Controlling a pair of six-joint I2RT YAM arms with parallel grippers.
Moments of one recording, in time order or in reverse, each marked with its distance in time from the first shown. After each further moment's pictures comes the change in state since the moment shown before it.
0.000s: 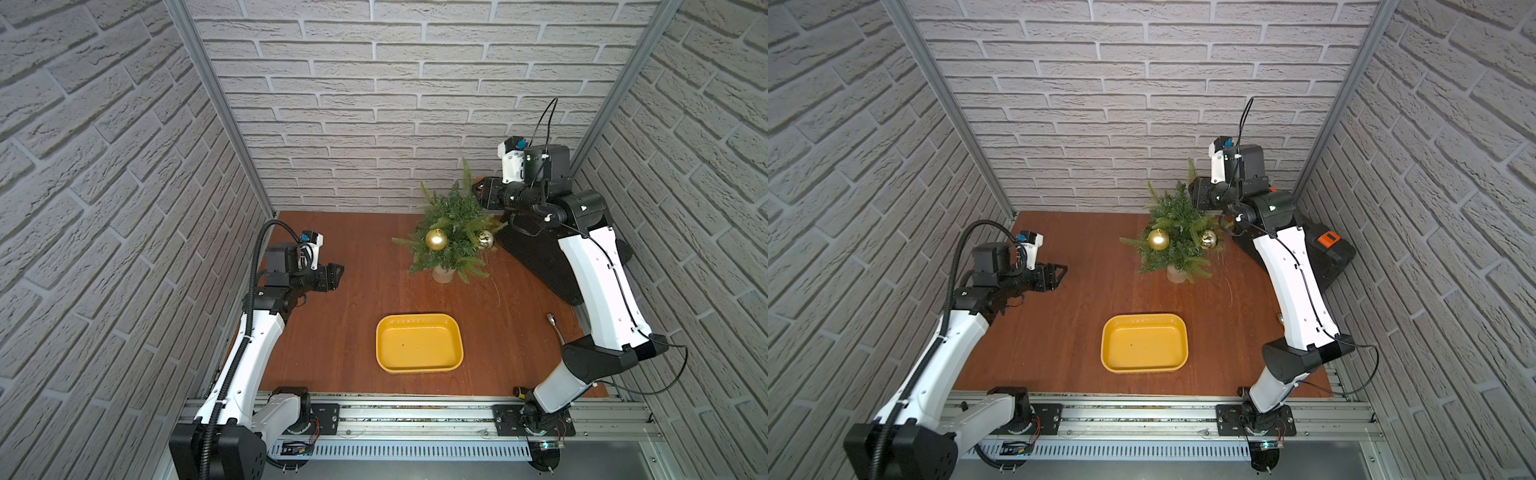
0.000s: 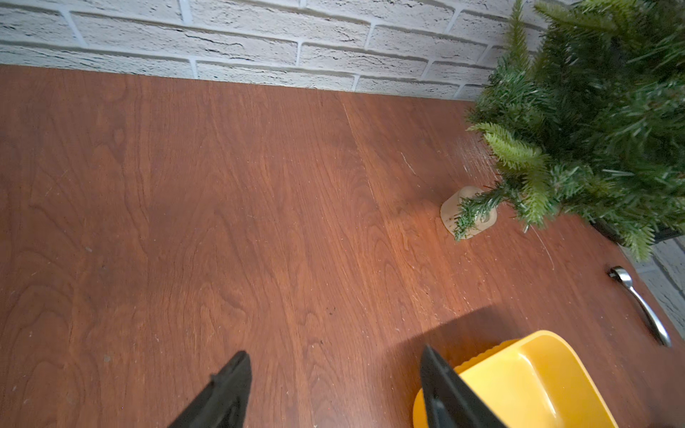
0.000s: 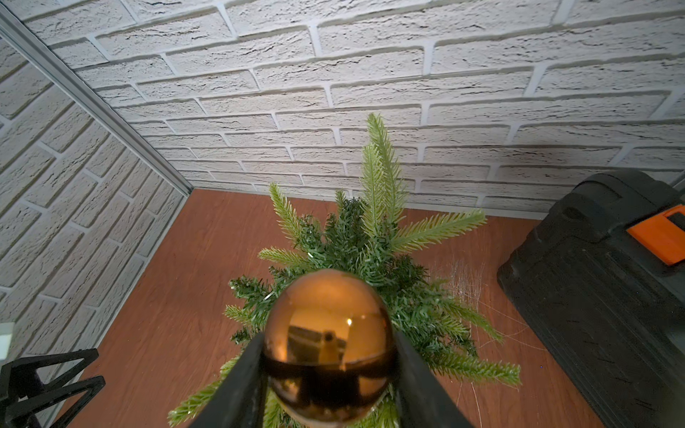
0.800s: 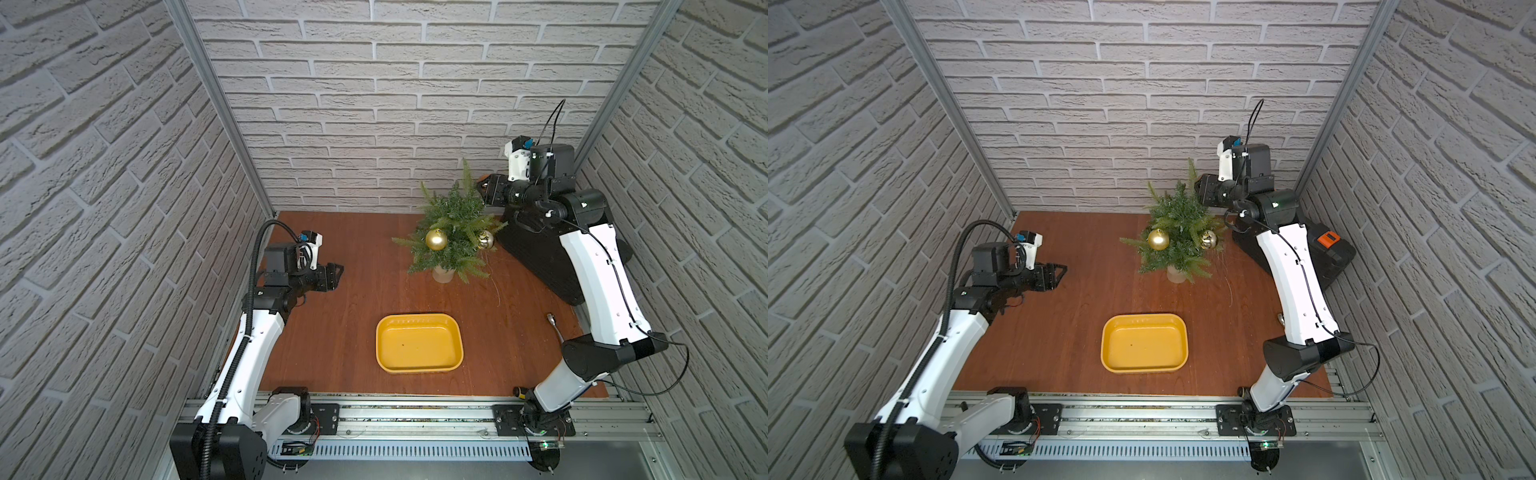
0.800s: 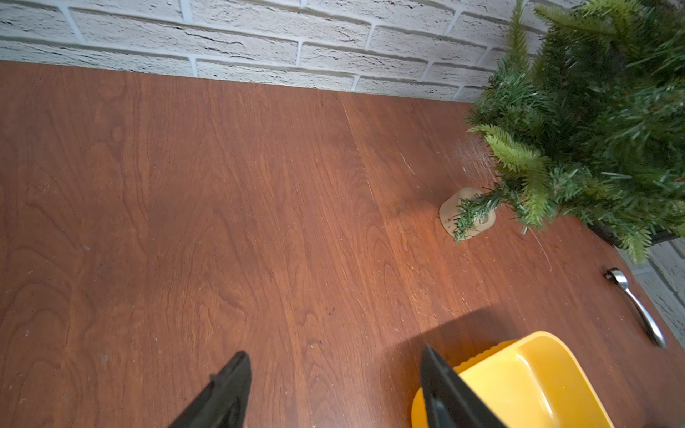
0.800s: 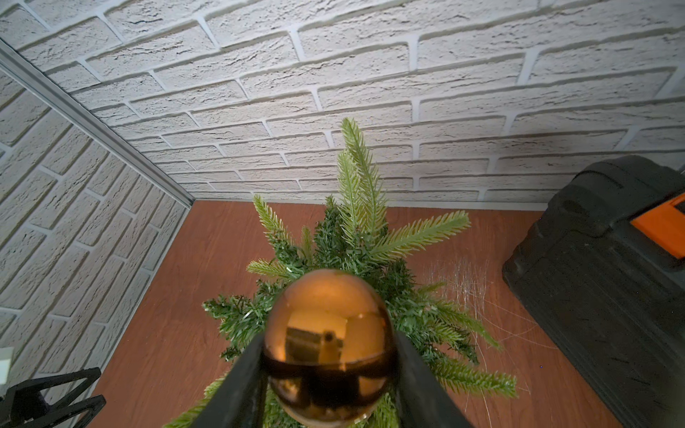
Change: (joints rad) left arm 0.008 0.003 0.000 0.000 0.012 -0.004; right arm -0.072 -0.003 -0.062 0.051 -0.073 0.050
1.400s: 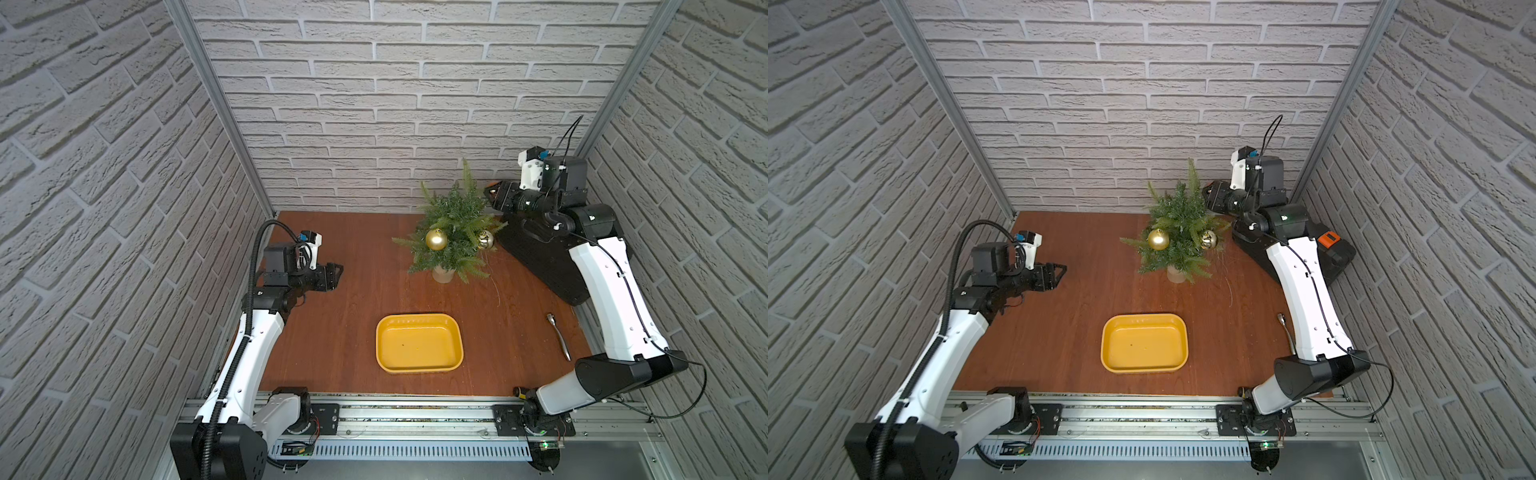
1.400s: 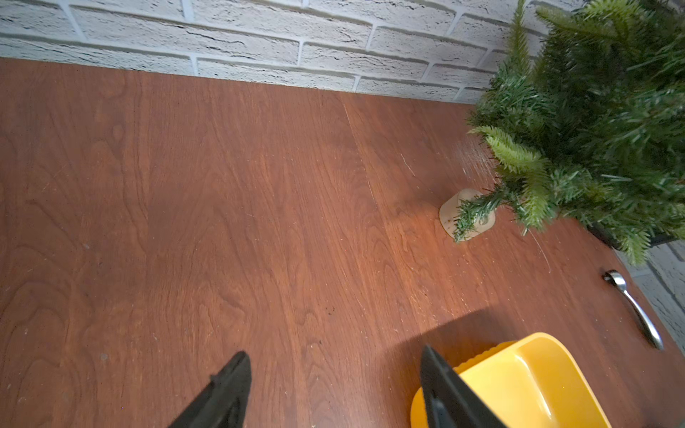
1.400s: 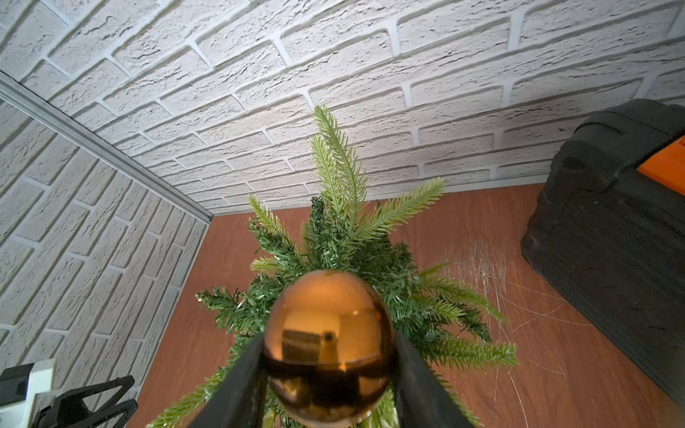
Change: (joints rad) left arm 0.005 0.000 0.000 0.000 0.003 -0.005; right arm -0.060 -0.132 -0.214 0.126 -0.069 0.099
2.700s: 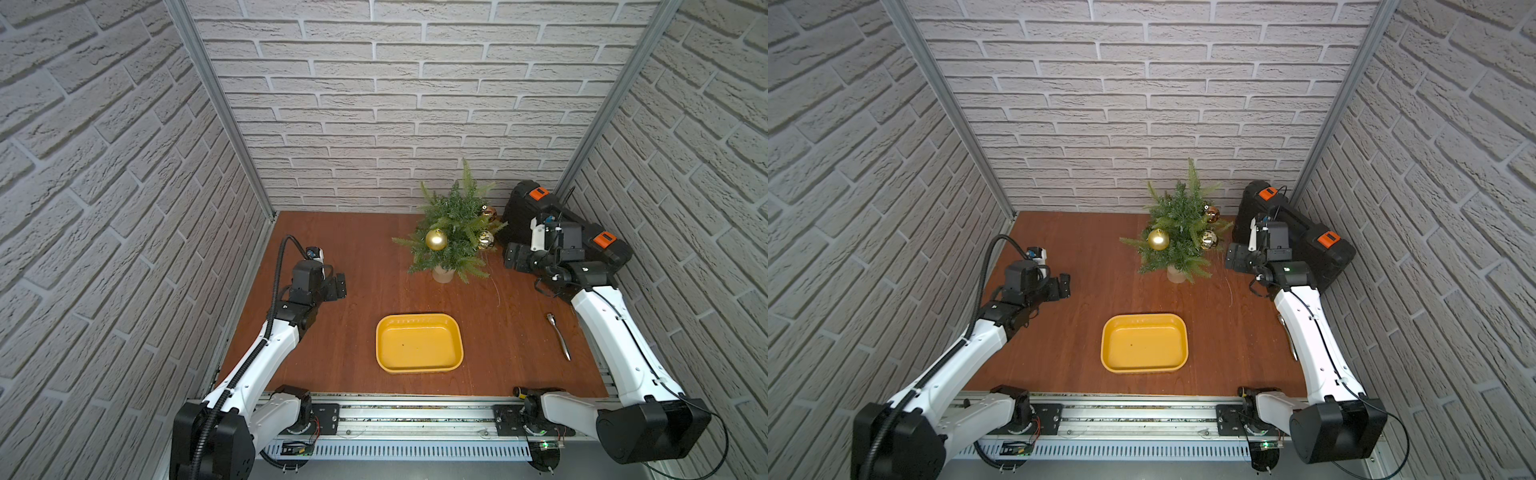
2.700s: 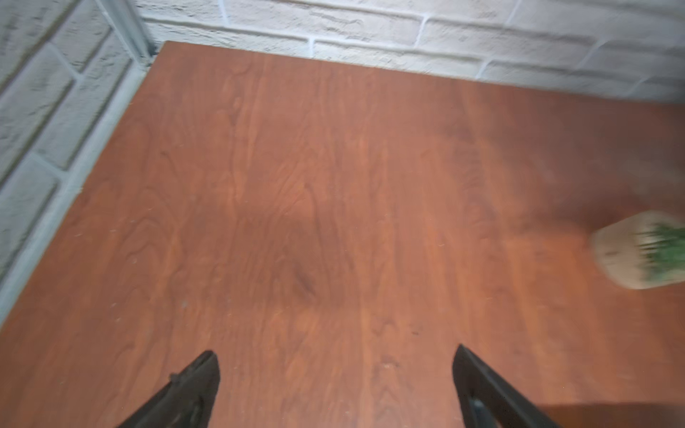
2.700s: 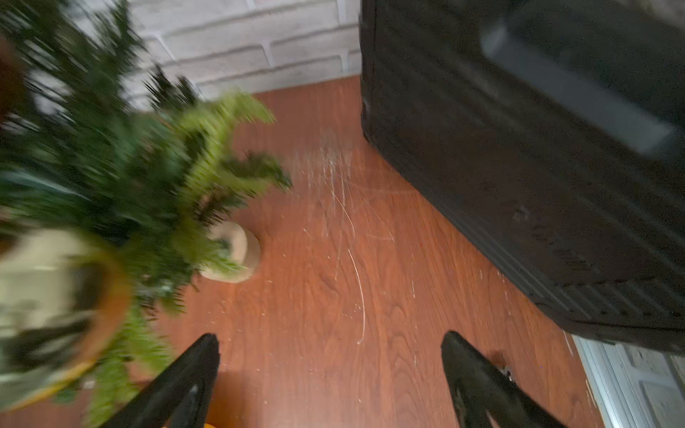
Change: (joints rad) left arm -0.200 0.010 -0.282 0.296 -0.593 -0.129; right arm -0.141 -0.328 -0.823 0.176 0.221 -0.204
